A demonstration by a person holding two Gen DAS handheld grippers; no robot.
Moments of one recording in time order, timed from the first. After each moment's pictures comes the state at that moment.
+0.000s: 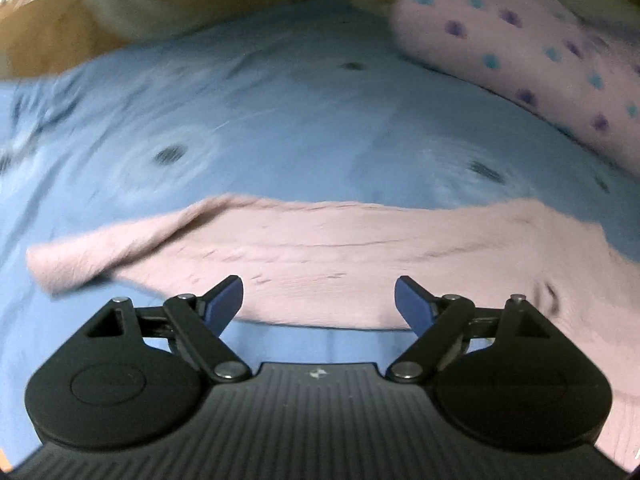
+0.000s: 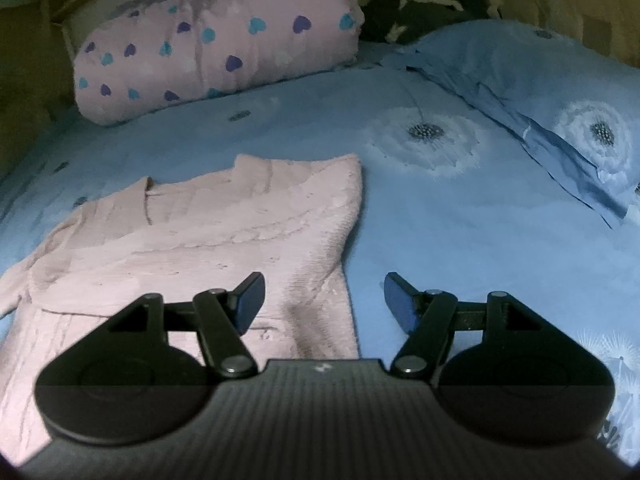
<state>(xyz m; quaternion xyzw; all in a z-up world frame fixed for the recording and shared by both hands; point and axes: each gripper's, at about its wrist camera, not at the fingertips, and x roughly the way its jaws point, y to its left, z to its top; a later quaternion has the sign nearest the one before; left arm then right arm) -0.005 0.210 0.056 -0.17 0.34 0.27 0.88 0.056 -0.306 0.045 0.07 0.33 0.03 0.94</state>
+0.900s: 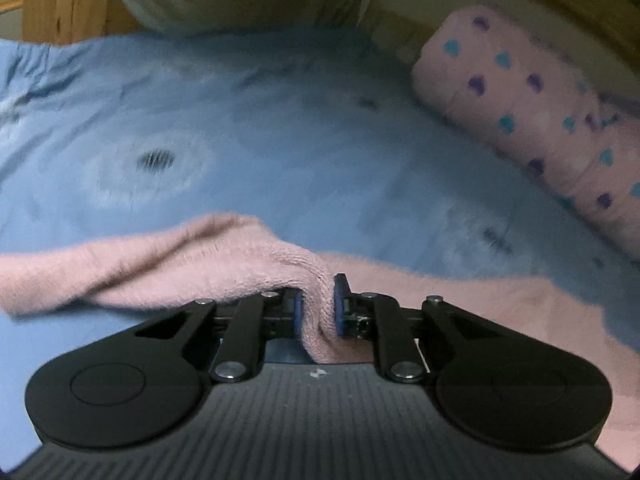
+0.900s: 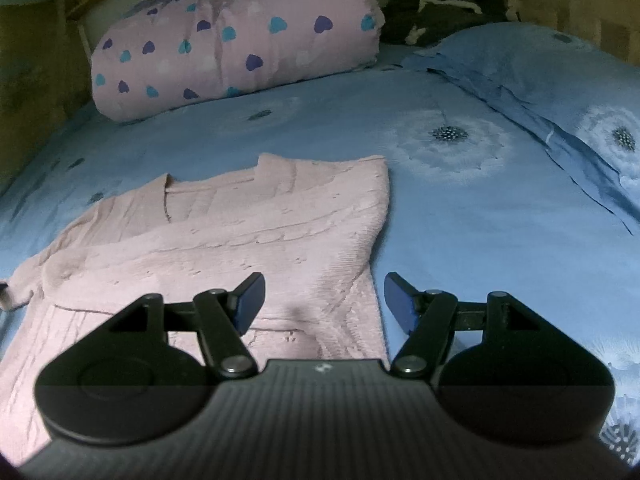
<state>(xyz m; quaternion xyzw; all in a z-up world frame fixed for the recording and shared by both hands) 0.016 0.243 0.045 -0.21 0.26 0.26 0.90 0.059 -0.294 0.044 0.07 0.33 0.05 0.94</state>
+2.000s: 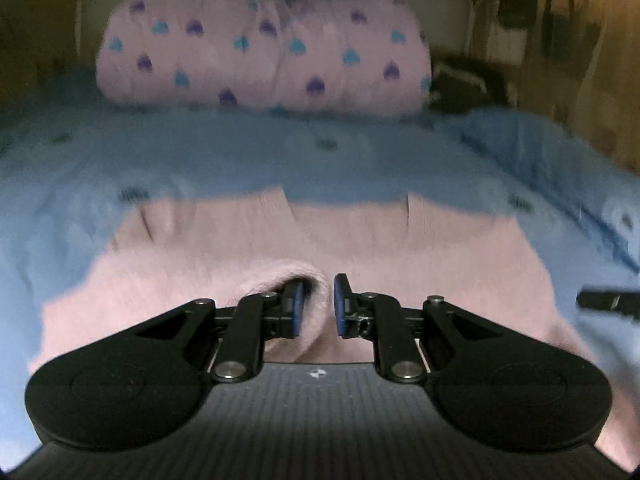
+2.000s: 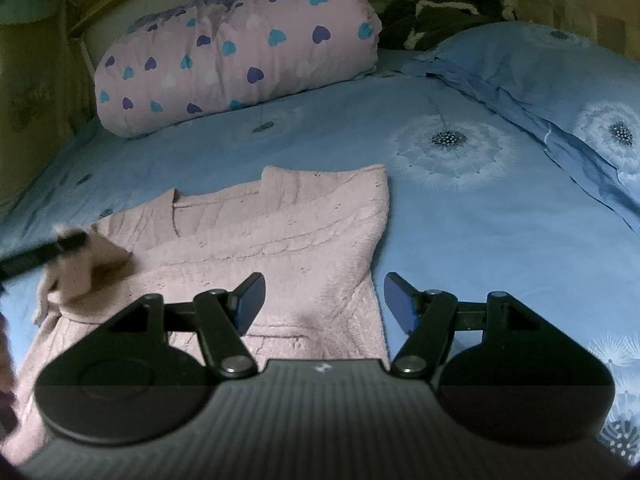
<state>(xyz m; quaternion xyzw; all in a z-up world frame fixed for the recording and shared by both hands) 0.059 -0.032 0.046 -0.04 0.30 -0.06 0.95 0.053 -0.302 0.053 0.10 0.32 0.06 0.94</state>
